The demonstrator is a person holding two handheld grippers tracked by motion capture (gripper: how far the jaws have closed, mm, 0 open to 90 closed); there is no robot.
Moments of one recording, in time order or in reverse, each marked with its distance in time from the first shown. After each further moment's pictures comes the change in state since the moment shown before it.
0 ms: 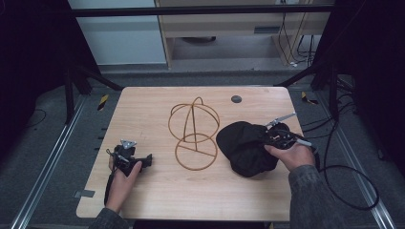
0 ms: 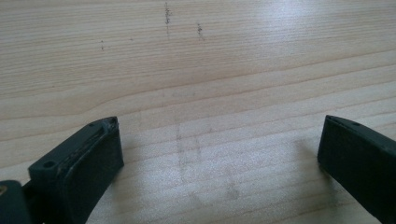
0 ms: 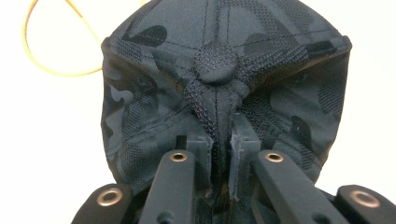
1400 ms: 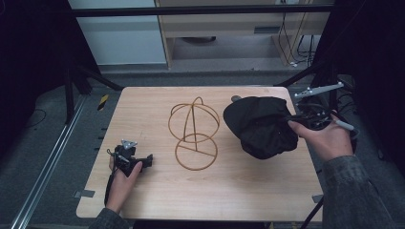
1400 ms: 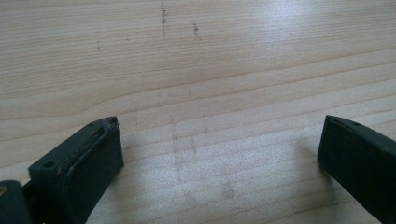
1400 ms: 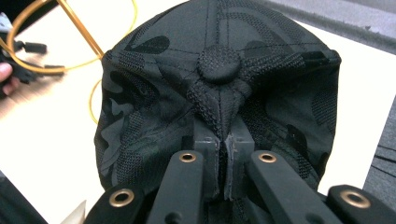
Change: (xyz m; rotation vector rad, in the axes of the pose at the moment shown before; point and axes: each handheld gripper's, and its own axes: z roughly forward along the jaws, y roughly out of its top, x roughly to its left) left arm -0.002 0.000 0.000 -0.004 -0.004 0.001; right arm 0.013 0.038 -0.137 -0.211 -0.036 0.001
